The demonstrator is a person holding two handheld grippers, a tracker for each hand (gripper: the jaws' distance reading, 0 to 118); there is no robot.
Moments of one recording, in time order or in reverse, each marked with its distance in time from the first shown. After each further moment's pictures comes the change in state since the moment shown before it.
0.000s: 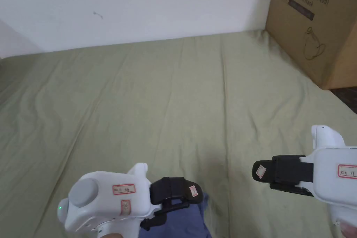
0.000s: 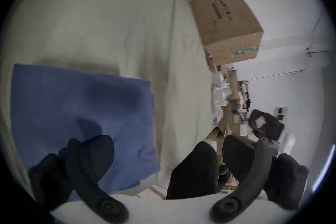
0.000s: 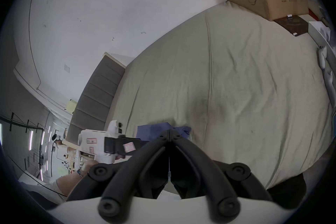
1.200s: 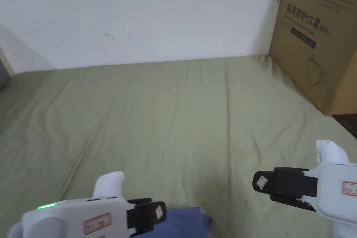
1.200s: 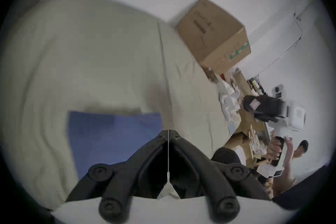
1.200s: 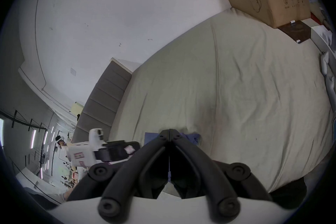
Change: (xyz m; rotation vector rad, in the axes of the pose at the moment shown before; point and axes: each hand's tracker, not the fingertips) left arm 0.048 -0.036 0.084 0.294 0.190 -0.304; right arm -0.018 0.007 0.014 0.065 0.059 0.016
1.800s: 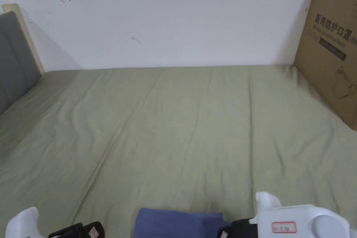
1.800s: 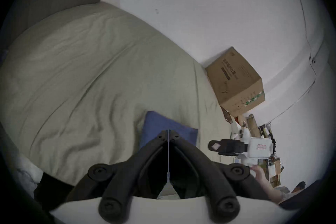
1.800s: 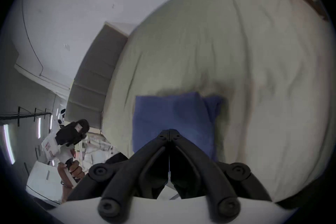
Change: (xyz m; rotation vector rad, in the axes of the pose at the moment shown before) left arm -0.079 -0.055 0.105 0.213 0.159 0.288; right arm 0.012 -0.069 -0.153 -0.397 0.017 -0.012
